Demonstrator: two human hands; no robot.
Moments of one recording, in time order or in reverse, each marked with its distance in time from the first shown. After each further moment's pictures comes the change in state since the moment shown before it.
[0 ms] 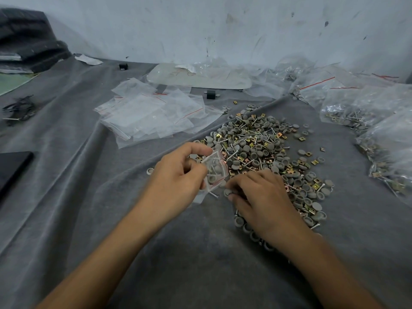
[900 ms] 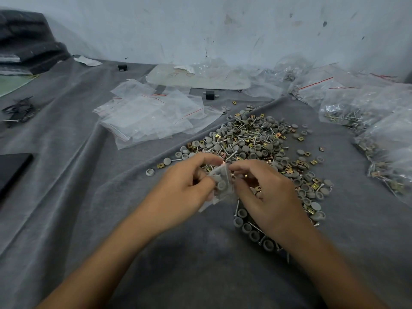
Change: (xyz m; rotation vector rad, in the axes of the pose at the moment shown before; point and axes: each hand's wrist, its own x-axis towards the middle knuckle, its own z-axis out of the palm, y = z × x) left_hand -0.004 -0.003 0.002 0.099 -0.200 0.042; right_hand -0.003 0.000 -0.009 0.428 0.315 -0.131
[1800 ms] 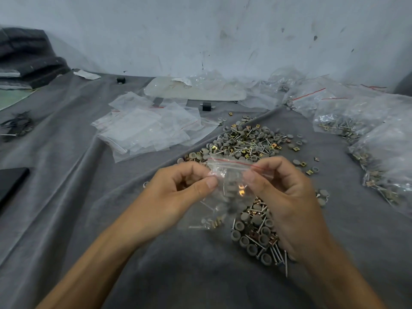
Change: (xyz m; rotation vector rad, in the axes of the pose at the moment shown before) left_hand -0.004 0.016 -0.016 -0.367 -0.061 0.121; right_hand 0.007 -0.023 -0.022 0.696 0.157 0.250
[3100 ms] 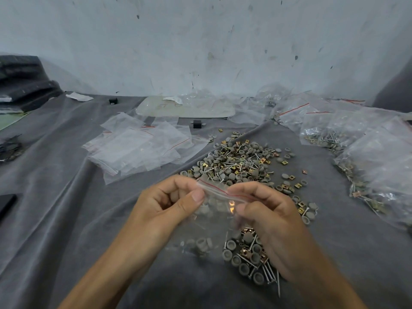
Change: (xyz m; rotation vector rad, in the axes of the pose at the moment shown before) left_hand 0.000 -0.003 0.010 -0.218 0.167 0.030; right_hand -0.001 0.004 -0.007 0.158 -0.159 0.145
